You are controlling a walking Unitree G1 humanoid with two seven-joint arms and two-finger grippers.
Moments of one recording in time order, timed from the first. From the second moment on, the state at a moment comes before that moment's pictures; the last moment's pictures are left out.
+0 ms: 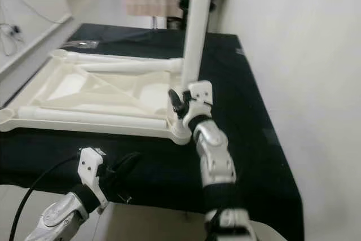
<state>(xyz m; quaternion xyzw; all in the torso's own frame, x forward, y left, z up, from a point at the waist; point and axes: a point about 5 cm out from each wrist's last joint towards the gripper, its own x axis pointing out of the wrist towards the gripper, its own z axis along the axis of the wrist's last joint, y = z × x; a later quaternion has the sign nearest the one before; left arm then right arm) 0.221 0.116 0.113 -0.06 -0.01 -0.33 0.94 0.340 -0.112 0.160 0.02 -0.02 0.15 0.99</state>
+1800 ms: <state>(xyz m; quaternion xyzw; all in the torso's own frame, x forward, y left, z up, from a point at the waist) 0.222 0.112 0.115 -0.05 -0.02 -0.33 0.94 0.375 -0.149 0.146 0.01 0.02 0.24 0.97</state>
